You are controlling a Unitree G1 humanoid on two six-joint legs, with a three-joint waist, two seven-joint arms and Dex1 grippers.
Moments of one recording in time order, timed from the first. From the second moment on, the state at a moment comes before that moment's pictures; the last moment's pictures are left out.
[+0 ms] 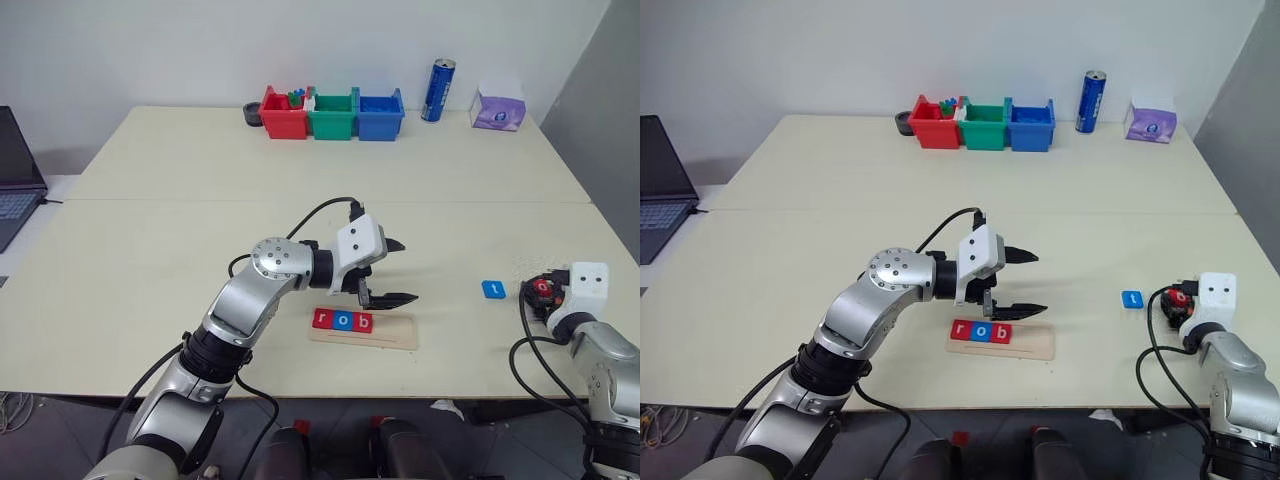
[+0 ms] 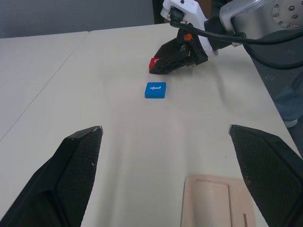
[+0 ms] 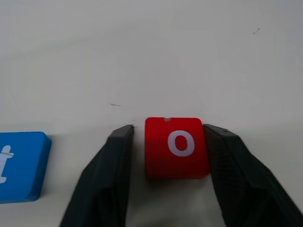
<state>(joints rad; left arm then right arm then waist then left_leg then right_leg) -0.64 0.37 -0.36 -0.16 -0.22 0.50 -0.97 -0.09 -0.44 -0.40 -0.12 0.23 0.66 0.22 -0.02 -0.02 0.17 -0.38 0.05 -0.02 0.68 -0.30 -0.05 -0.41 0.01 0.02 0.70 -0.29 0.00</state>
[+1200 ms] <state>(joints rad) -0.52 0.54 -0.28 -0.16 -0.28 0.30 -1.17 0.25 -0.08 0.02 -0.76 0.17 0.88 -0.06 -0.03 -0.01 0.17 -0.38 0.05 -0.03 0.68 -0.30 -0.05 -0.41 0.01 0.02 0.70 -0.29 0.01</state>
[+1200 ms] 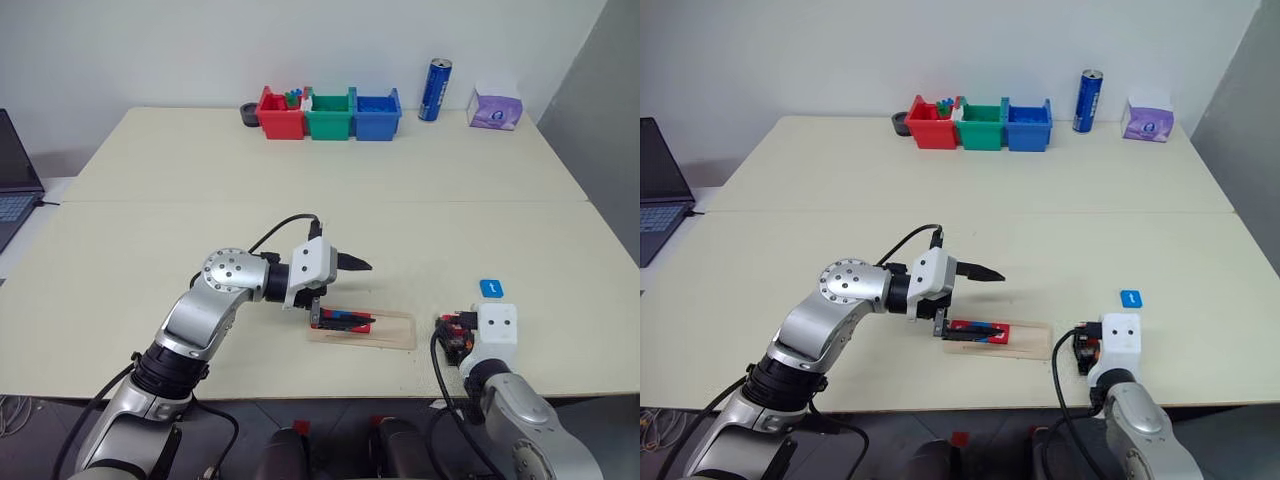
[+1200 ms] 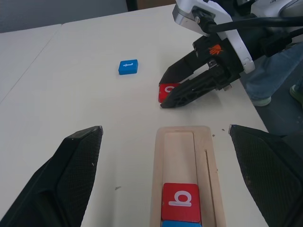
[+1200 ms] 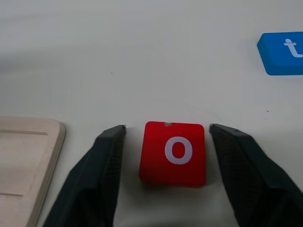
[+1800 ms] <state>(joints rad) -0.51 0.58 -0.28 -0.16 -0.26 0.31 -1.15 0.12 -0.78 -0.17 -0.71 0.43 0.84 0.64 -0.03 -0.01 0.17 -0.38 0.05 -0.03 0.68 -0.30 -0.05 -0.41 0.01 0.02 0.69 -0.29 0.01</state>
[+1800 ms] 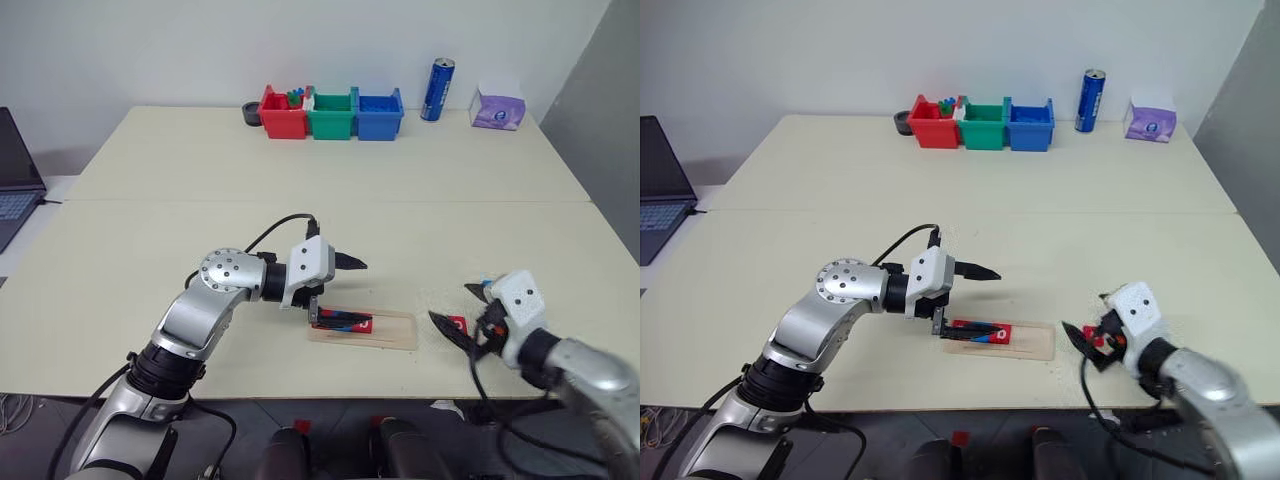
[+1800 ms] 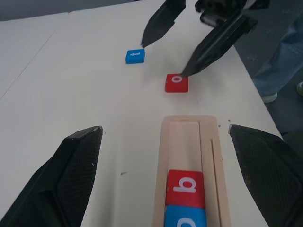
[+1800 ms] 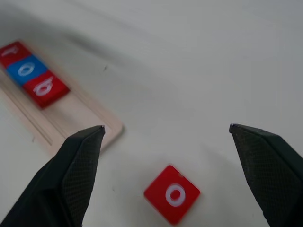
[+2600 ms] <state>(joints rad) -0.49 0.59 -0.28 -0.16 -0.22 0.27 -1.15 -0.16 -0.95 0.11 -0.19 0.26 0.49 1.06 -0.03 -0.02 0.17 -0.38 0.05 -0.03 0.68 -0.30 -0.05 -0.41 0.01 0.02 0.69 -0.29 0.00</state>
